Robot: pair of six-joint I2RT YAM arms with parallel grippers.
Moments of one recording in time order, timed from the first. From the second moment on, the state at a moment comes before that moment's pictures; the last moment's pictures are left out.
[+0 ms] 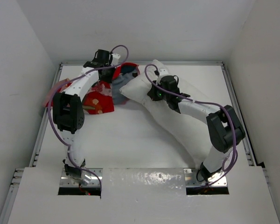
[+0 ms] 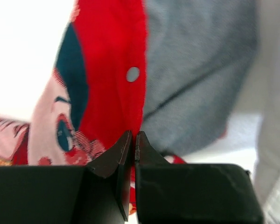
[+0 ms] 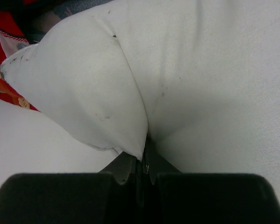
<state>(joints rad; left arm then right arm) -0.21 2.03 1.80 -0.66 -0.03 0.21 0.48 1.74 1.05 0.20 -0.09 0.29</state>
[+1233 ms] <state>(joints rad) -0.18 1.82 1.96 -1.03 0.48 0.33 0.68 1.52 0.91 0.14 0.24 0.37</state>
